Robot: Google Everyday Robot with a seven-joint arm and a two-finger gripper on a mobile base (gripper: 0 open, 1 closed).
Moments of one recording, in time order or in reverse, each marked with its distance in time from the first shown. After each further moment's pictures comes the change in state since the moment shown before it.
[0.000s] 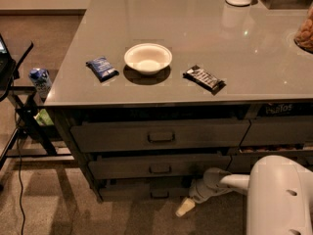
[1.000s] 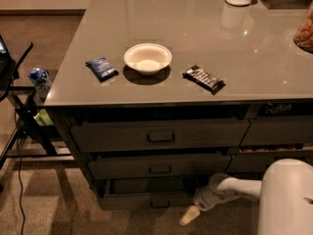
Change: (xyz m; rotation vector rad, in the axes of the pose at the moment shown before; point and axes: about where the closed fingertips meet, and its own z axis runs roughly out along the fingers) arm 0.022 0.027 -0.021 -0.043 0.010 0.038
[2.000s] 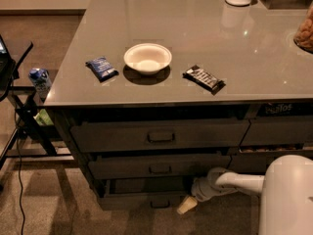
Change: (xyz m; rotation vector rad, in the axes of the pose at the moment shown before) arm -0.041 -0.022 -0.020 0.104 -0.064 -0.057
